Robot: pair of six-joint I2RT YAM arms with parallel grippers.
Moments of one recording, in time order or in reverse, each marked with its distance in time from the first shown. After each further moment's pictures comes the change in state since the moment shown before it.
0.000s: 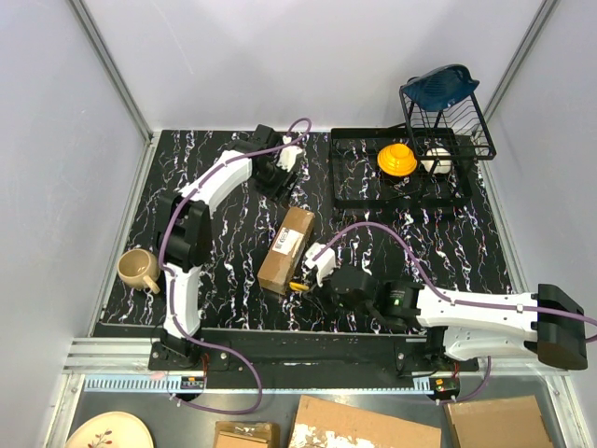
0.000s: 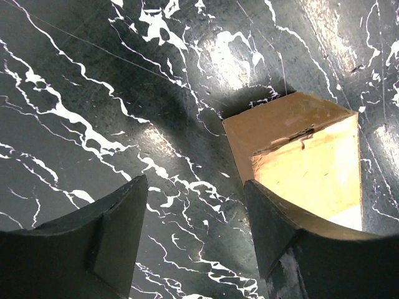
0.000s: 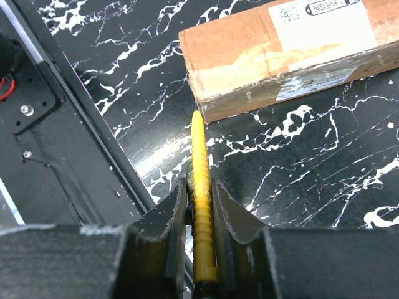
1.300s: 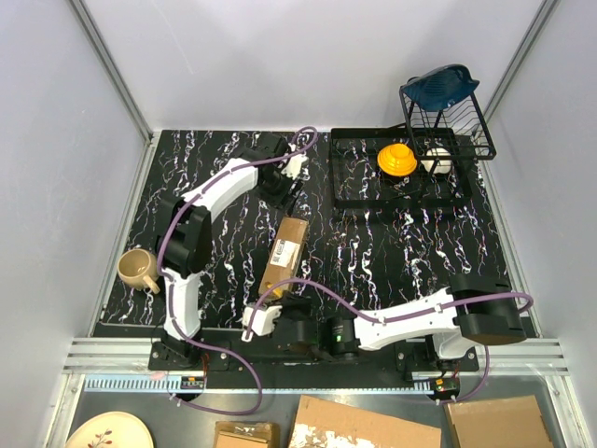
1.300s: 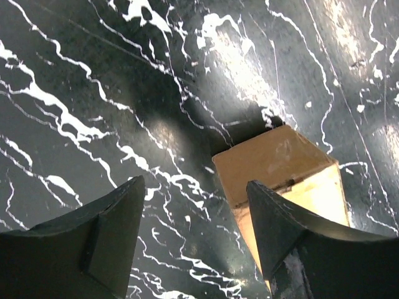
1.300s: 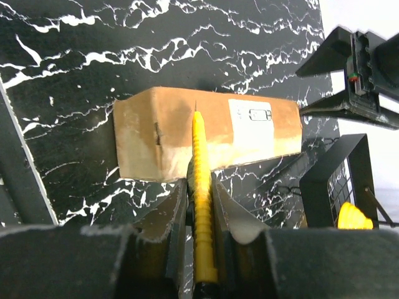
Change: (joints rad) left arm -0.065 -0.035 -0.074 0.051 -0.089 -0.081; right arm 0.338 0.454 0.217 0.135 0.555 -0.664
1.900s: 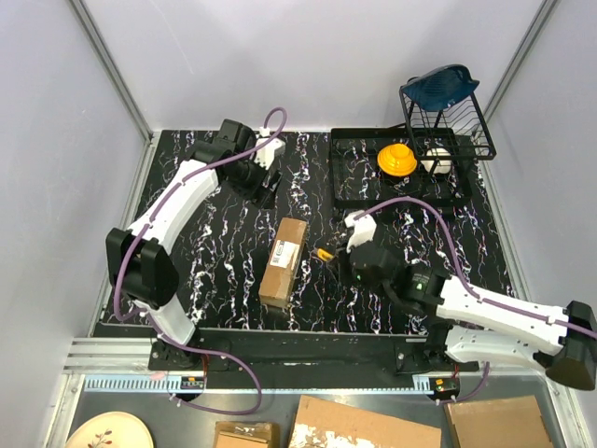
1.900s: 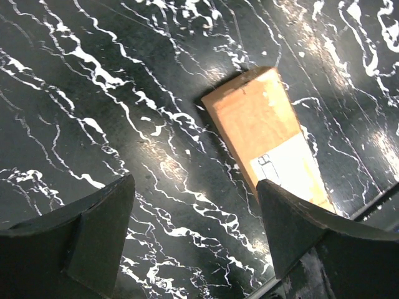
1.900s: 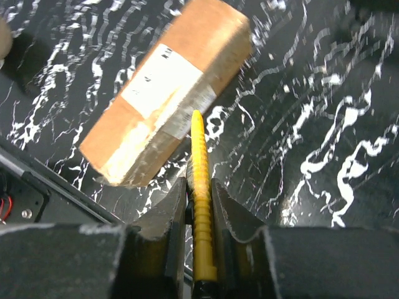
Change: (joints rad) left arm 0.101 -0.355 -0.109 -0.121 0.122 0.112; right arm -0.447 -0.572 -0.095 -0.394 -0.338 0.925
